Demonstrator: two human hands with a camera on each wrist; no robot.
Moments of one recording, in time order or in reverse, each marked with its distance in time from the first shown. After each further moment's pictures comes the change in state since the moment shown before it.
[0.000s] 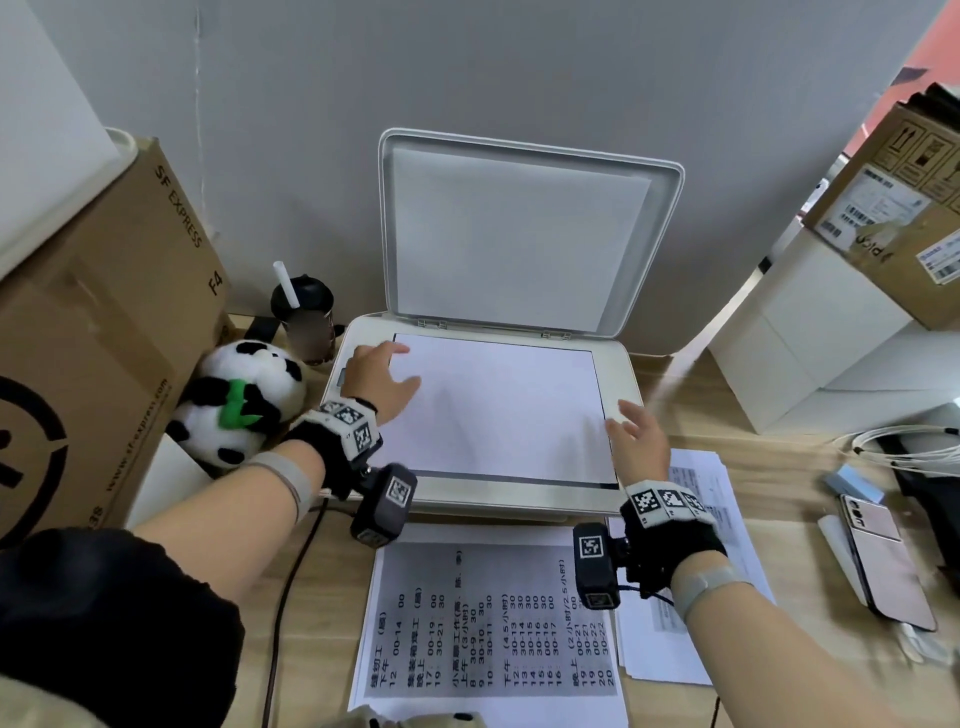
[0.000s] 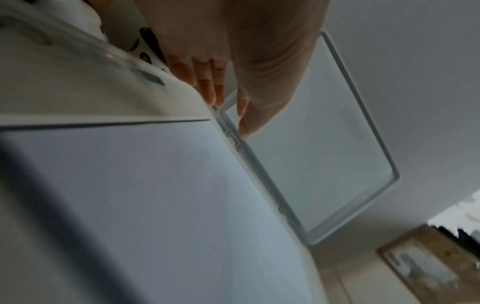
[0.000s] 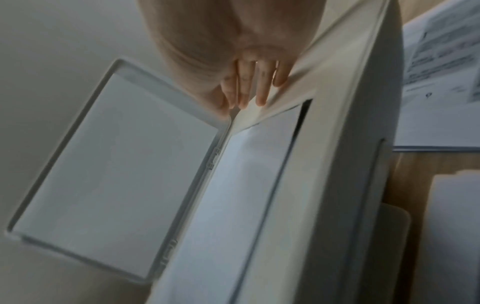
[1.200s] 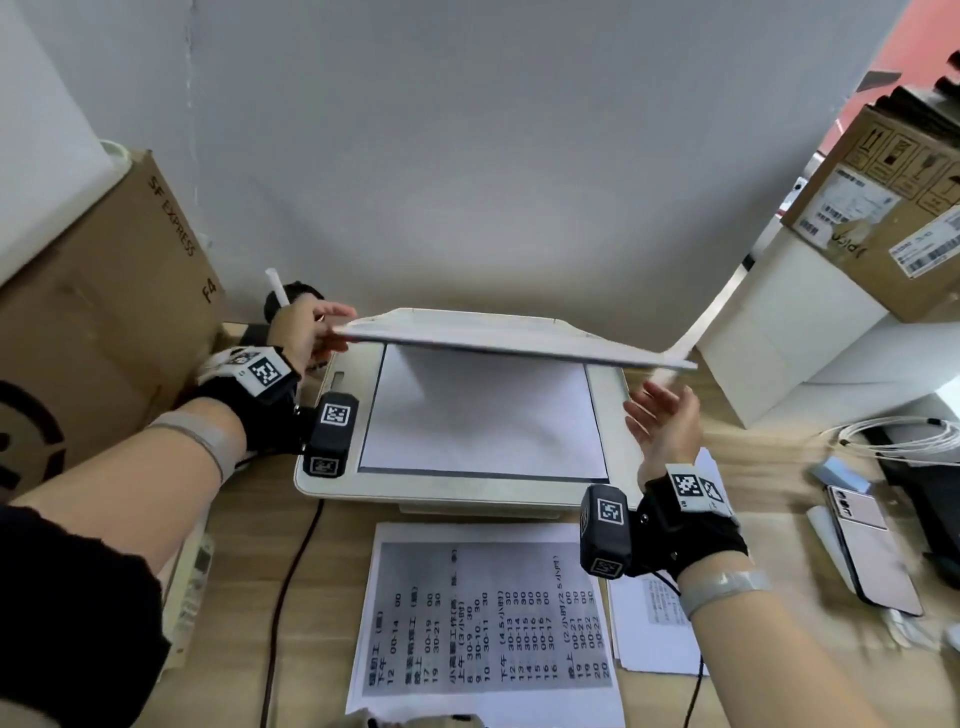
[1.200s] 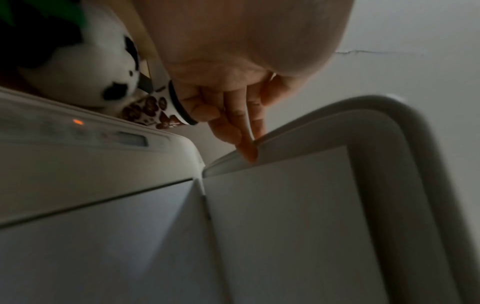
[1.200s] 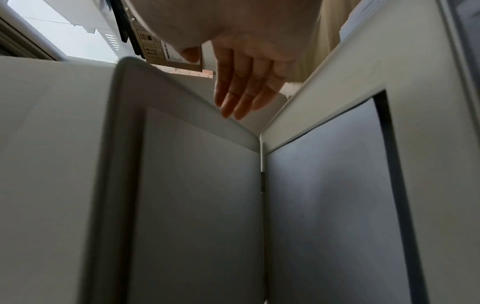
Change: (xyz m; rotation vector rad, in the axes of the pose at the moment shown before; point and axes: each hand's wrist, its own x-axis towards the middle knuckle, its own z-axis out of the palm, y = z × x) left_hand 0.018 0.002 -0.074 -0.856 0.067 -0.264; right_hand -0.005 -0.036 -0.027 0.767 0.172 0.201
